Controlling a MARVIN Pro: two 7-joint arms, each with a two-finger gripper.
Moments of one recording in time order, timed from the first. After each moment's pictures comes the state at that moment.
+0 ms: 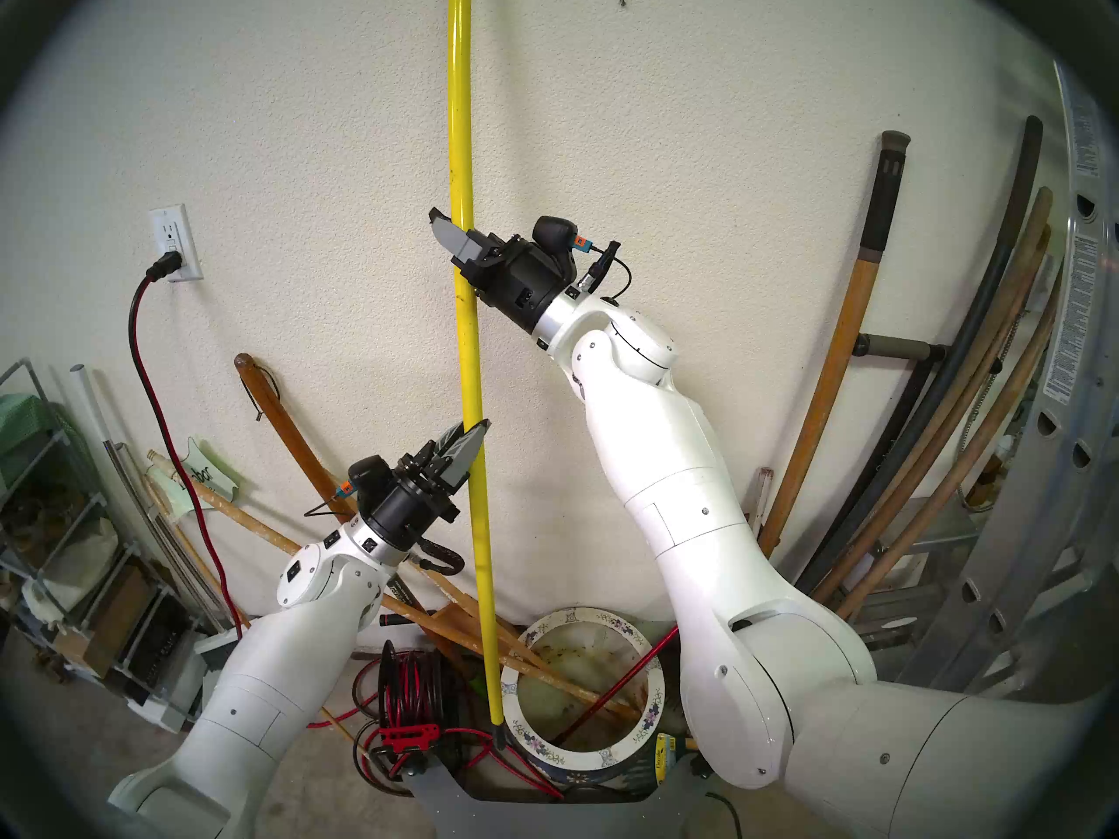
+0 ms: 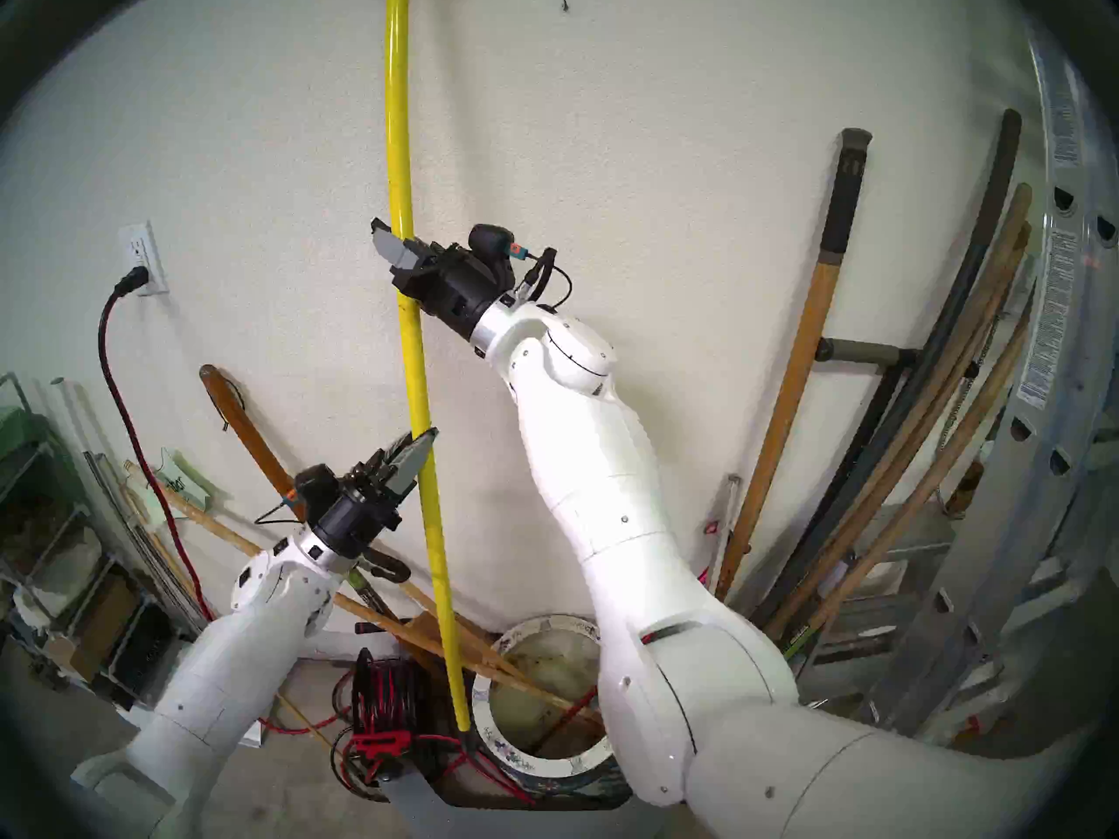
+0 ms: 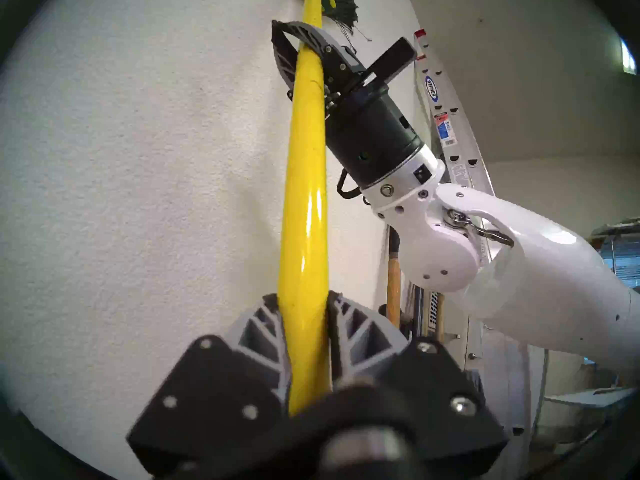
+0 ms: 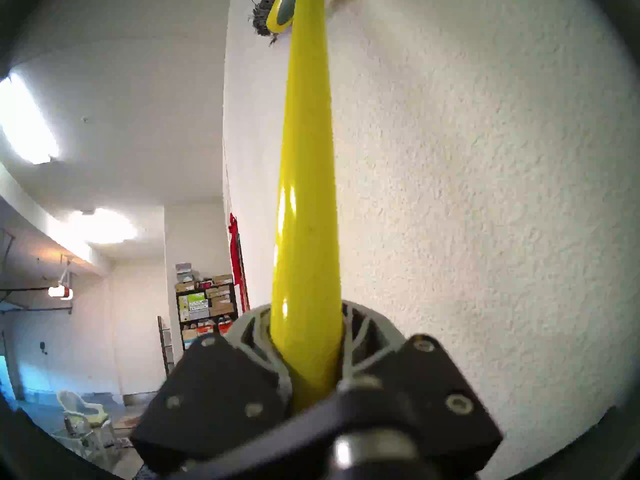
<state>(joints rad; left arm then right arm) 1.50 -1.16 -1.41 -1.43 -0.96 -0.32 -0.91 -0.83 -1.80 1.35 -1.20 0.55 0.20 0.74</state>
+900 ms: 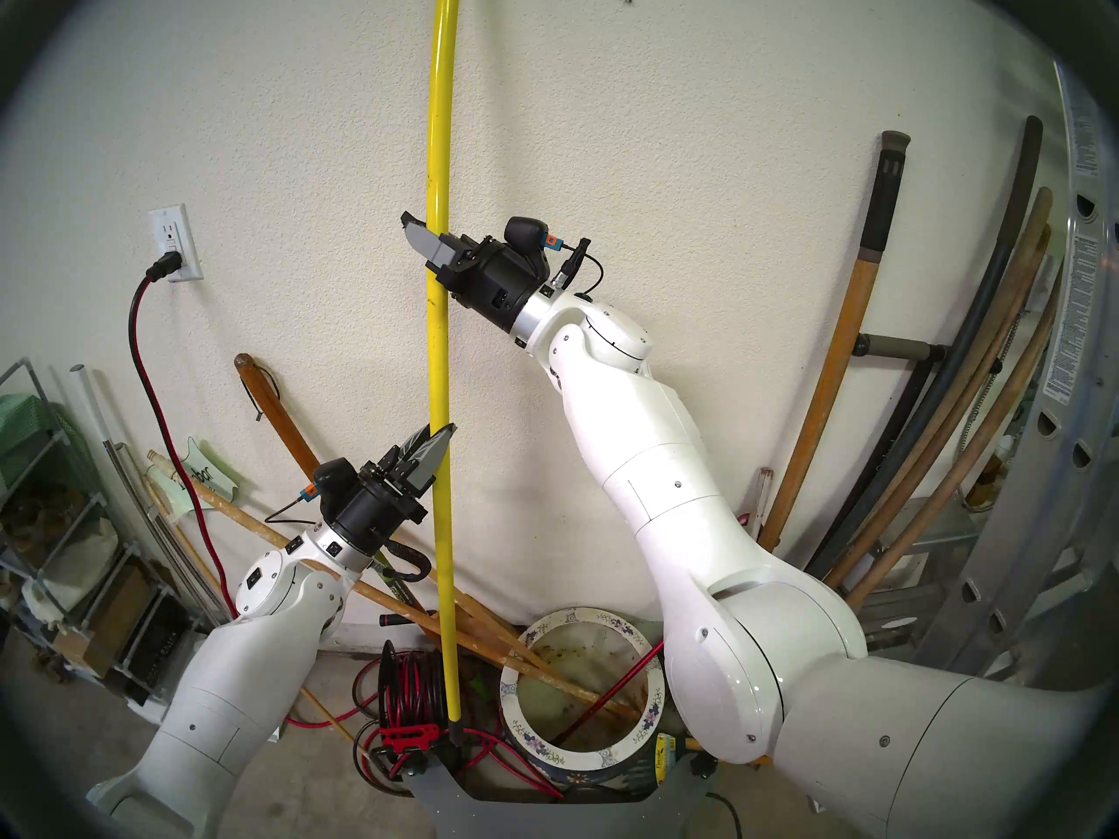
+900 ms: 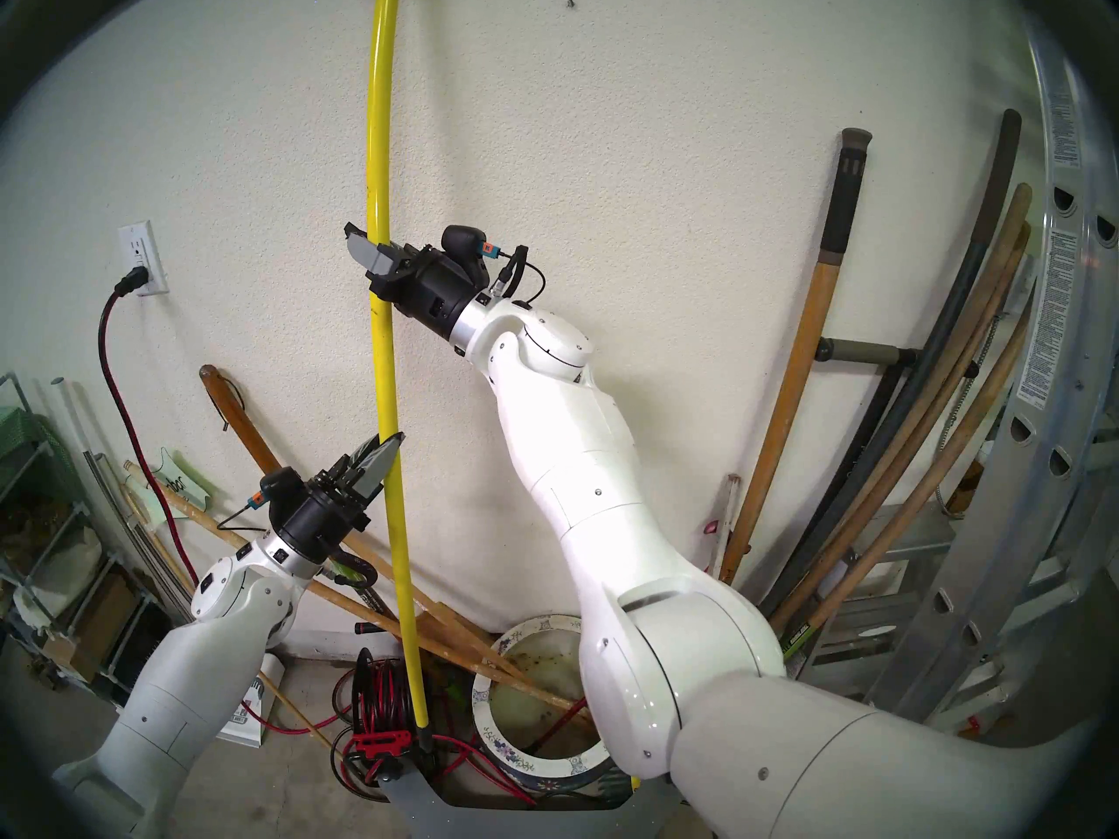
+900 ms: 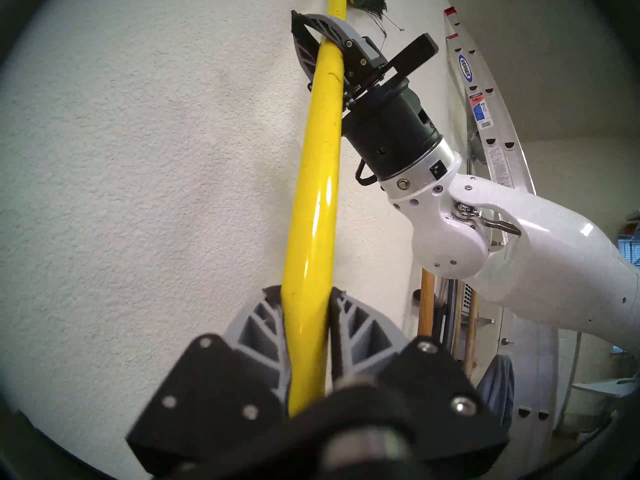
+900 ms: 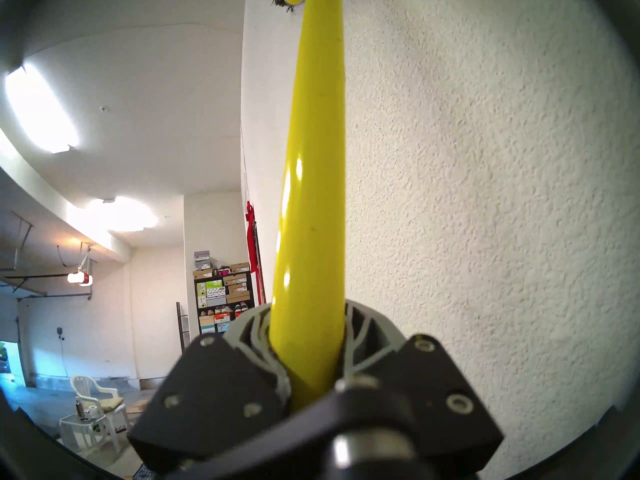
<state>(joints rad) 1.59 -1.10 -1.45 -1.48 -0.96 -0.31 -0.79 -0.77 -1.84 1.37 -1.03 0.49 0.13 0.84</state>
